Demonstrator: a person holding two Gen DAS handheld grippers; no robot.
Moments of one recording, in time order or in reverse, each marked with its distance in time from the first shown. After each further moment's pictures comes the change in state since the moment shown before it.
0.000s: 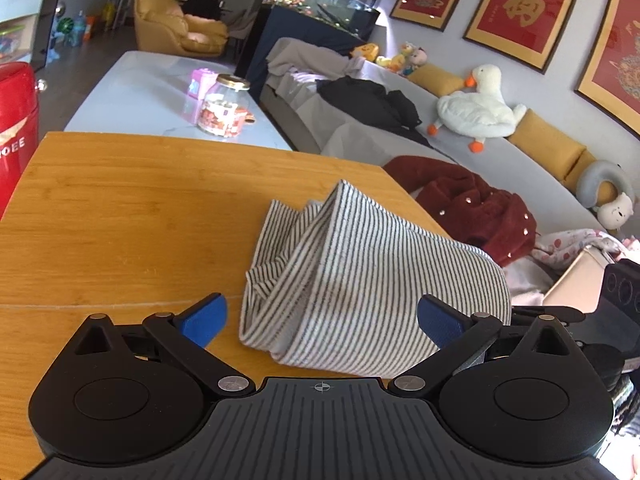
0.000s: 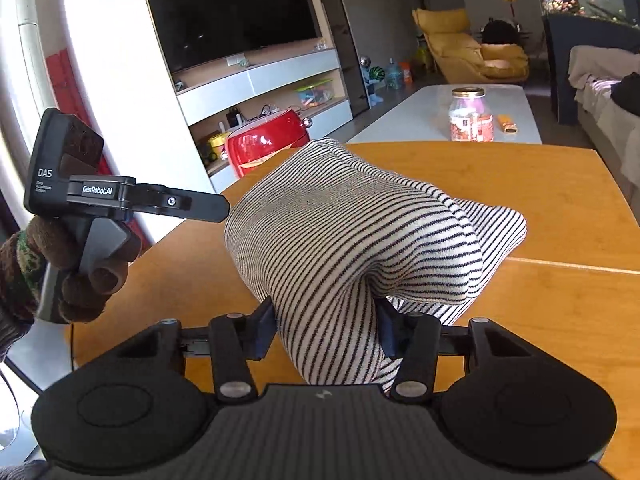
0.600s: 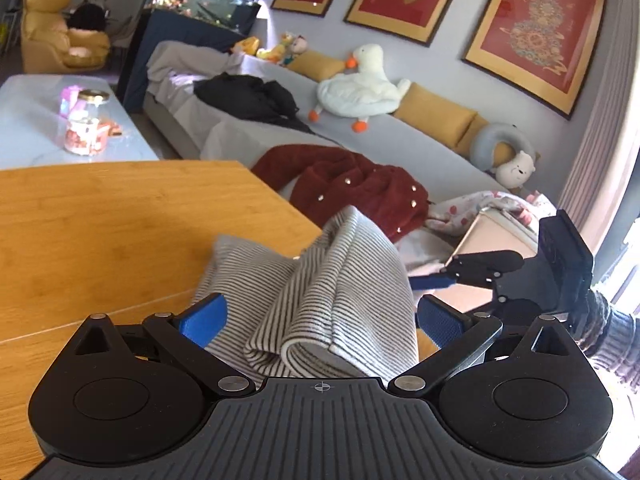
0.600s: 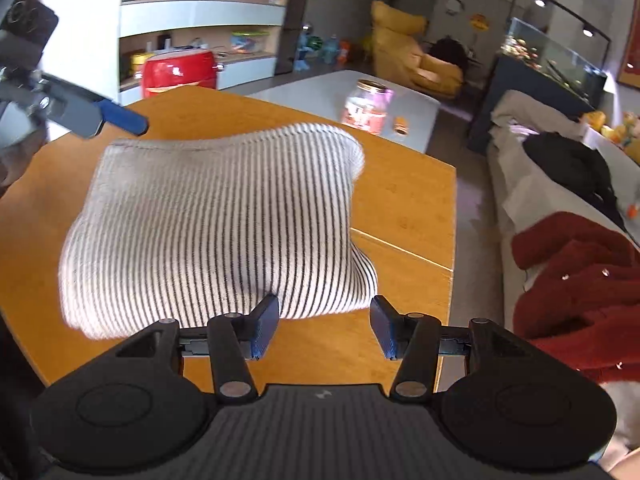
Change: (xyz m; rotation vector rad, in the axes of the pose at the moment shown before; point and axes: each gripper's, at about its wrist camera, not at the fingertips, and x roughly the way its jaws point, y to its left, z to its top) left arm 0.037 -0.087 -0.003 0.154 0.039 -0.296; right arm -0.062 -0.035 -0.010 -0.232 0.101 -0.453
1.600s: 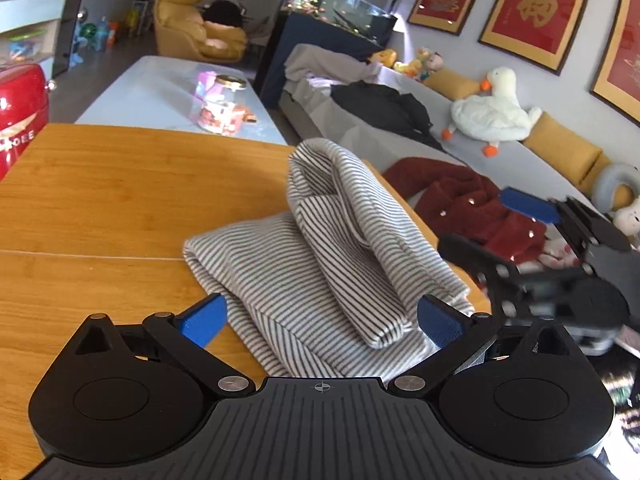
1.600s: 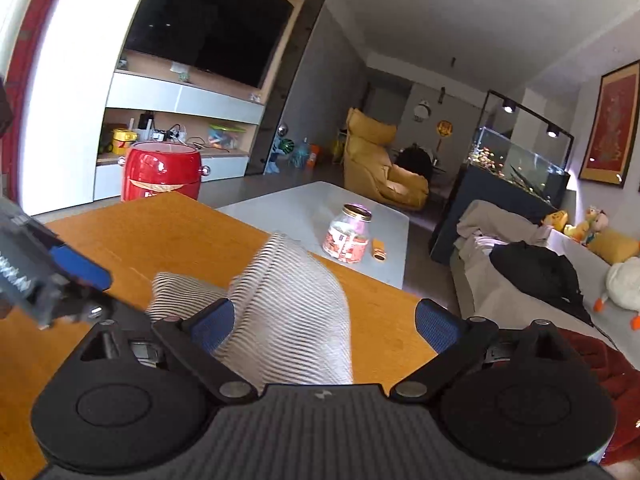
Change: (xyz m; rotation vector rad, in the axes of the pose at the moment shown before) left arm -0.031 -0.010 -0.024 -0.202 -0.080 0.414; right arm -0.004 0.082 0.056 -0.090 -0.342 -0.105
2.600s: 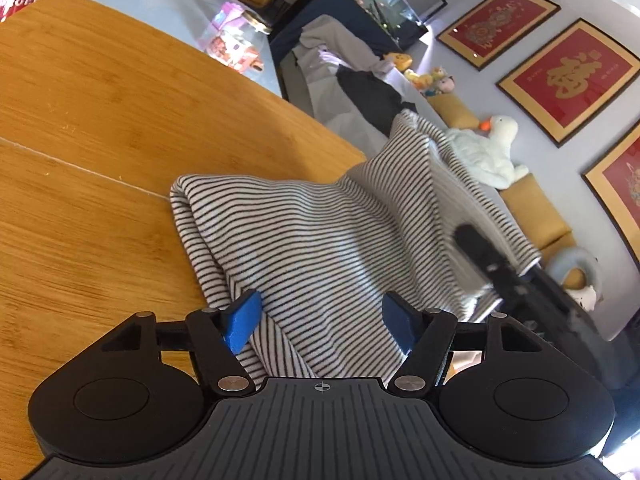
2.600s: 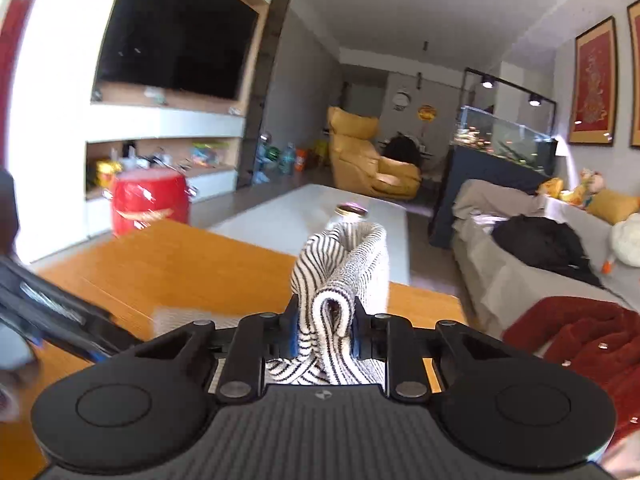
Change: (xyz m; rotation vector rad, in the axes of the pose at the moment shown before) left arm 0.053 0.056 -0.005 -0.344 0.094 -0.217; right arm 0.013 -0.020 0.023 0.183 -0.026 0.067
